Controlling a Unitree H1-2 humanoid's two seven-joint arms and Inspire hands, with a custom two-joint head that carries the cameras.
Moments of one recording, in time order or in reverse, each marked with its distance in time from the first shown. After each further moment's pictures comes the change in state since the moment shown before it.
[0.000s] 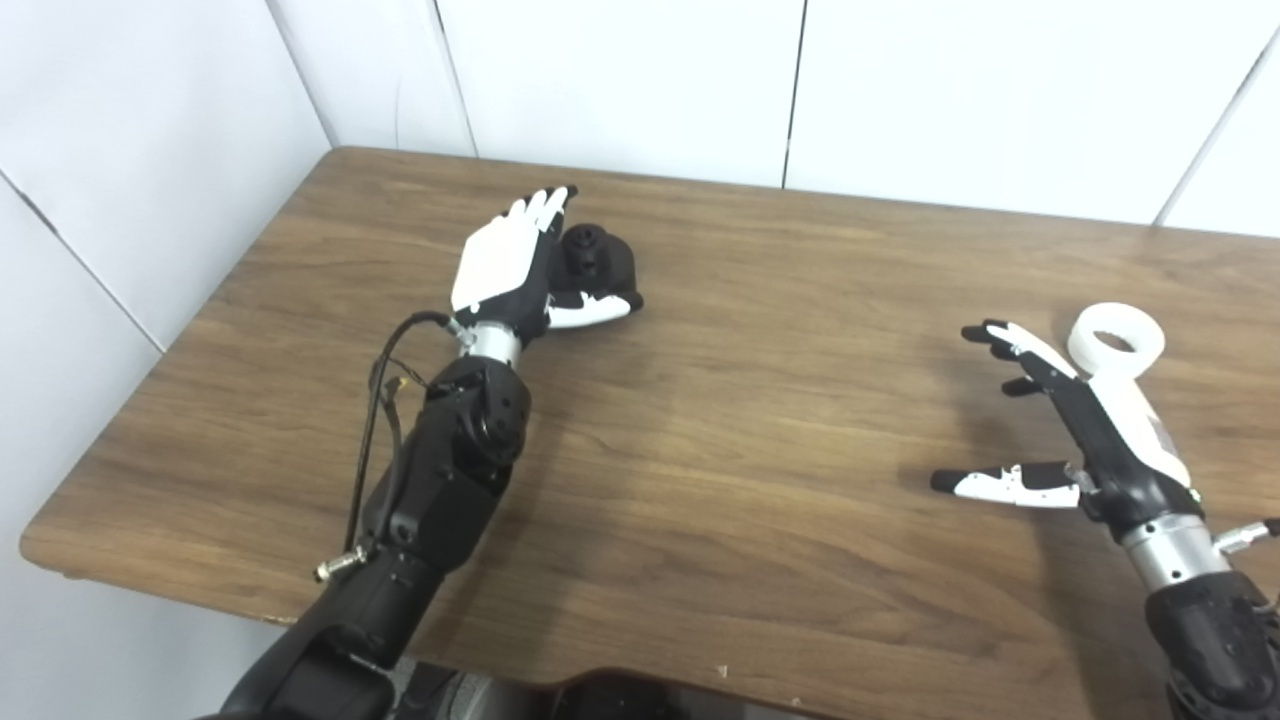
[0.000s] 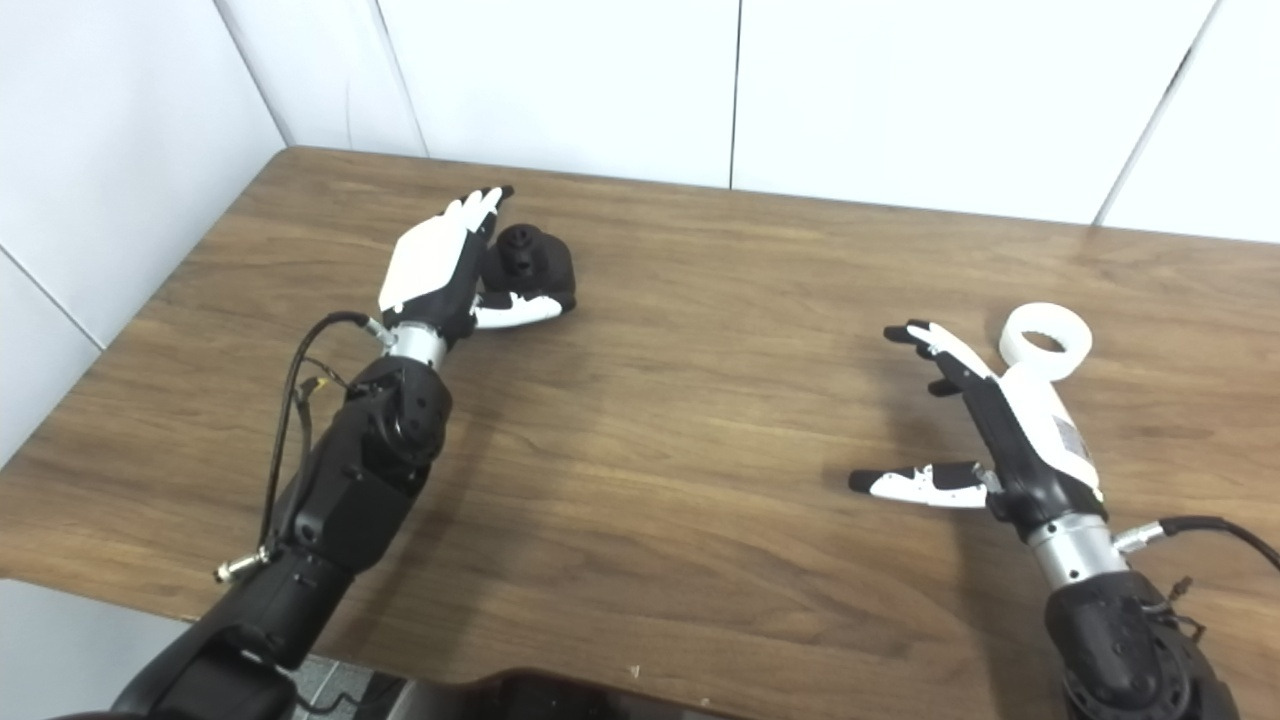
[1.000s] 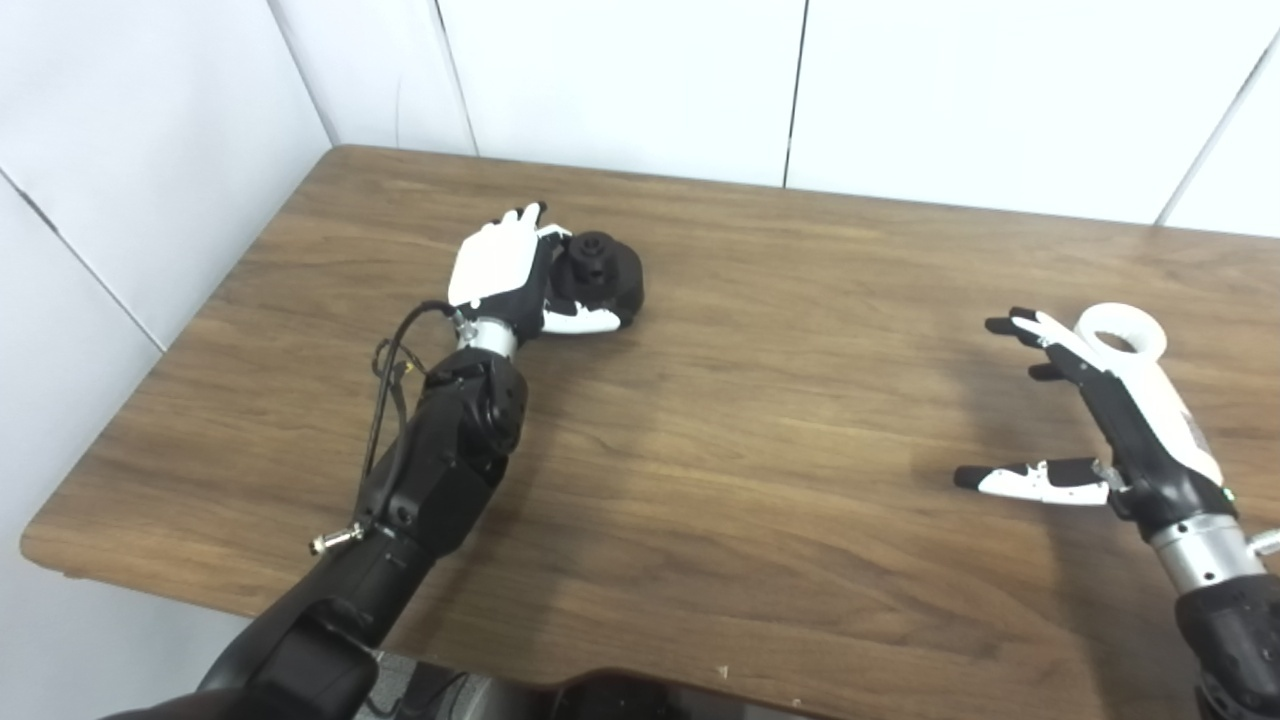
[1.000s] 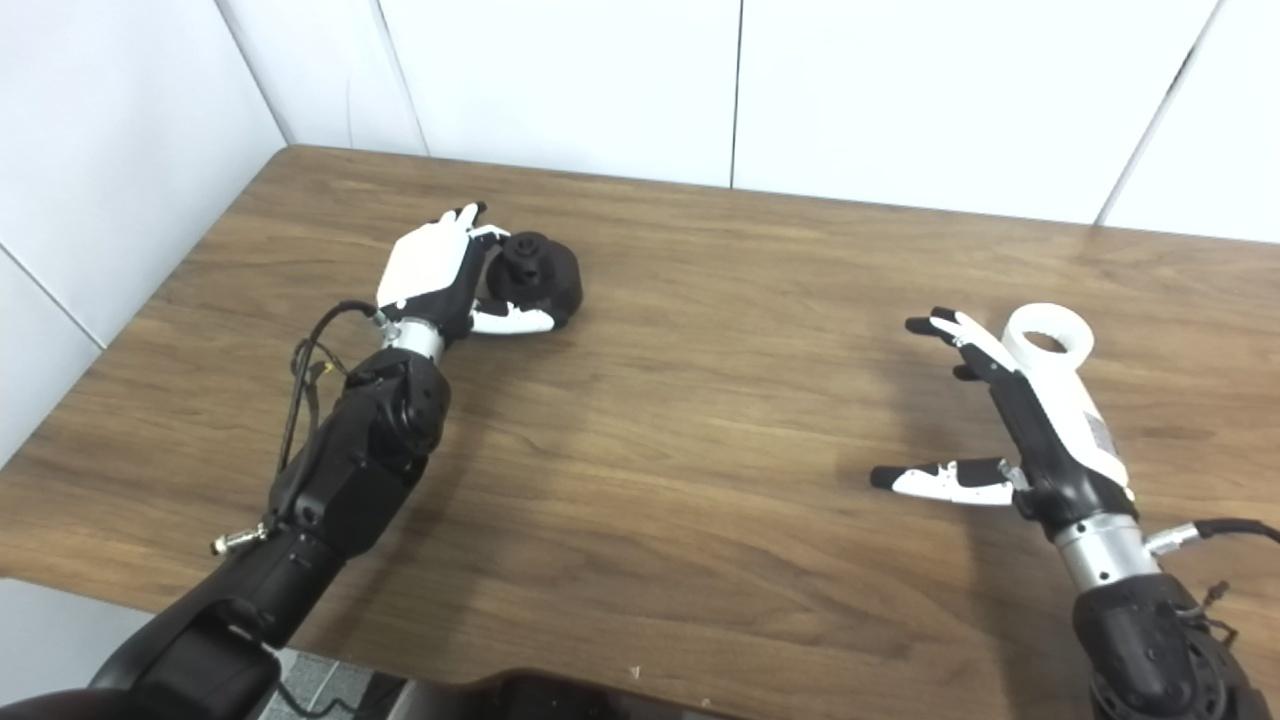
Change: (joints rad) left arm -0.040 0.039 -0.093 0.050 0.037 0.095 -0.032; right arm 0.008 -0.027 -0.029 -0.028 0.036 0.000 0.006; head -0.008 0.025
